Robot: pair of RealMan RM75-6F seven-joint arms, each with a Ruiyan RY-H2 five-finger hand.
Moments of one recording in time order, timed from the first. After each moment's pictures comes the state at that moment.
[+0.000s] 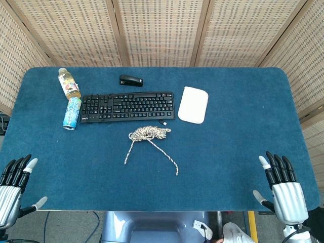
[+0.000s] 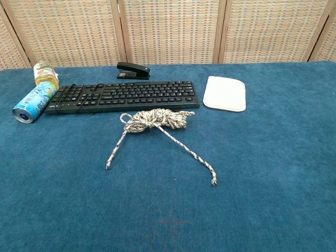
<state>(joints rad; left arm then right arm) 0.08 -1.07 0.07 -1.85 1.78 1.66 0.18 -0.04 -1.19 0.02 -1.79 -1.78 1.66 -0.31</state>
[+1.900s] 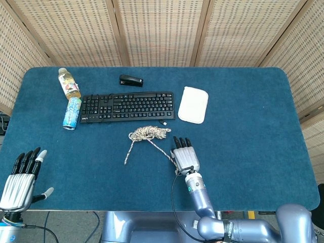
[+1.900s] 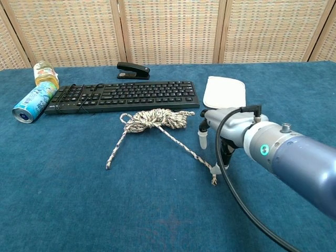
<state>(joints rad) 0.00 -1.16 -0.01 -1.88 1.55 1.51 0.38 0.73 -1.86 0.30 -1.65 -0.66 1.22 -1.06</state>
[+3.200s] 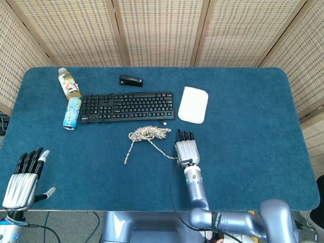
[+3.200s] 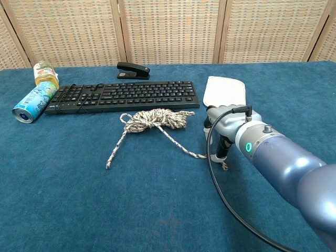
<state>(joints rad) -0.02 -1.18 0.00 -1.88 1.54 1.51 0.41 0.83 -1.95 0.29 -1.41 -0.62 1.25 -1.01</state>
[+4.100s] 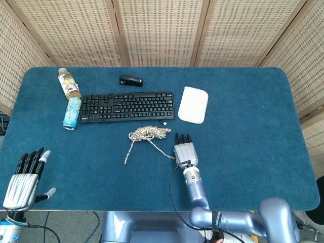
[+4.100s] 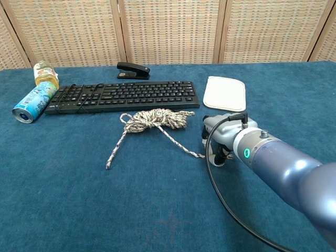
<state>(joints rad) -0.02 -1.18 0.01 -1.88 1.54 1.51 0.41 0.85 -1.94 0.27 -1.41 -0.56 1.18 -1.02</state>
